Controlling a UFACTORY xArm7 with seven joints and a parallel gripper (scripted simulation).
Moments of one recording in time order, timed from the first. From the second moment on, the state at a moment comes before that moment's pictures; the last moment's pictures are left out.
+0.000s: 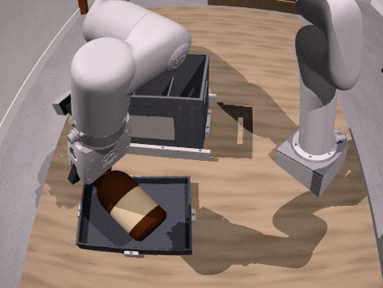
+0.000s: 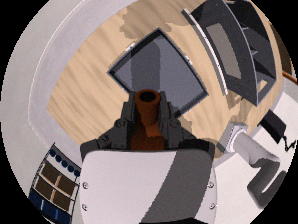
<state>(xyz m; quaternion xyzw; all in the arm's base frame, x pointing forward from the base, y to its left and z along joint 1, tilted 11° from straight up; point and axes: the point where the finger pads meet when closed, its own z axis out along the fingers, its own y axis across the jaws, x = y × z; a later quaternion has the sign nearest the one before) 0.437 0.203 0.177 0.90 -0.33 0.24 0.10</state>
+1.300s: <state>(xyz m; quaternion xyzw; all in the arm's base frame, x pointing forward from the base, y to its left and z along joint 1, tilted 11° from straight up) 0.436 0.203 0.177 0.88 -0.32 0.32 0.13</state>
